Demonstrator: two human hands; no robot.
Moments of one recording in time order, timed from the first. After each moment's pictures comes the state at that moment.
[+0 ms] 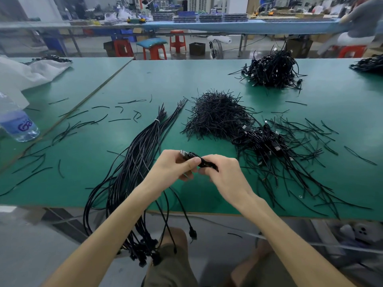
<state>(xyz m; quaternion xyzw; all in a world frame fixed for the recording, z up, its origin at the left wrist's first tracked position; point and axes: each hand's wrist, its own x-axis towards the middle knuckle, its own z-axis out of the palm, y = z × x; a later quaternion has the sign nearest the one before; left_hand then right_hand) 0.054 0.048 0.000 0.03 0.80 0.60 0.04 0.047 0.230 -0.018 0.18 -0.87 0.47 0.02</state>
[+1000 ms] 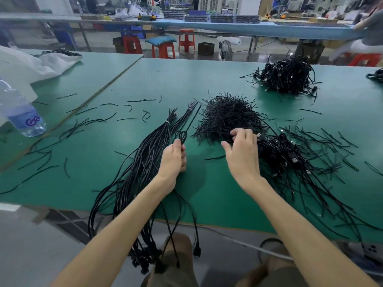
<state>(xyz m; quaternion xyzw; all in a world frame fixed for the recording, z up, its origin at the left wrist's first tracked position) -0.008 0.031 -0.040 -0.12 0.69 0.71 -0.06 -0.032 0.216 -0.017 0.06 -0.94 0.27 0.22</state>
